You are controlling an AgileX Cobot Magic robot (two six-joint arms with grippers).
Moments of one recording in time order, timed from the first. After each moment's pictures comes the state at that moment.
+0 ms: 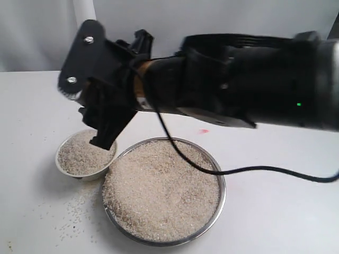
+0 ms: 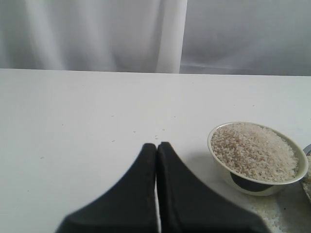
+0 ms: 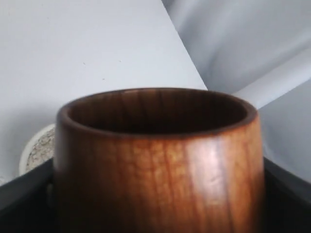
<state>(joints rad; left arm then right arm) 0.00 0.00 0.01 0.05 0.29 -0.09 0.89 1.72 -1.23 -0.71 0.08 0.13</state>
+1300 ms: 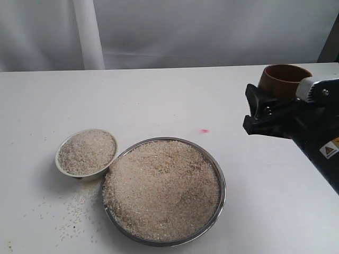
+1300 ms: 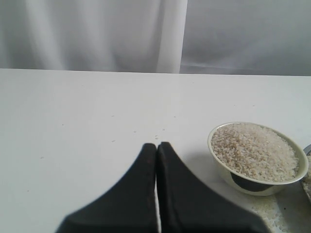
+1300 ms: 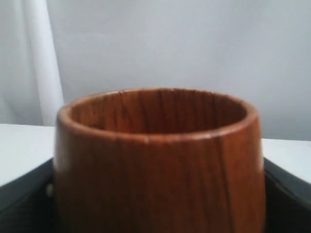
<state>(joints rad) 0.00 0.00 0.01 0.05 0.29 -0.09 0.50 1.46 -0.34 0.31 -0.98 -0.12</state>
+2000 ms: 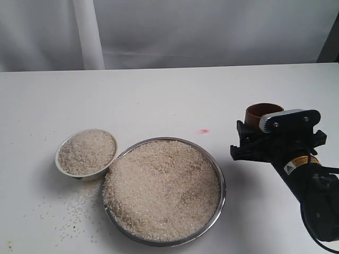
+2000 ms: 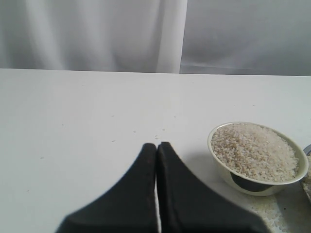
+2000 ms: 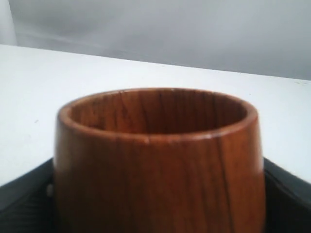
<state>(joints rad) 0.00 0.00 0.01 0.05 0.29 -0.09 0.45 1.92 -0.41 0.31 -1.19 -0.12</state>
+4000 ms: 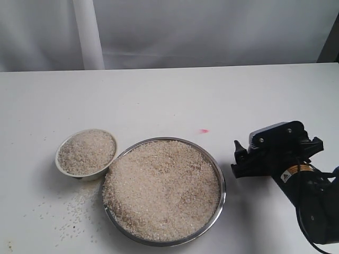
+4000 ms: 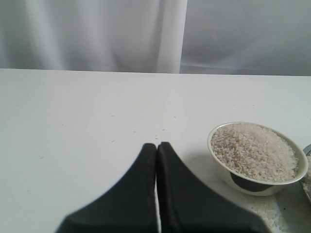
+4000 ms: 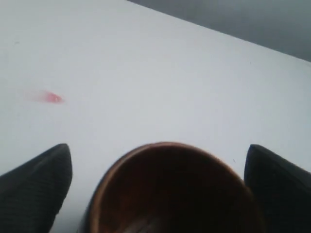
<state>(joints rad) 0.00 0.00 0.01 0.05 0.29 -0.09 0.45 2.00 -0.42 0.33 -1.13 -0.31</state>
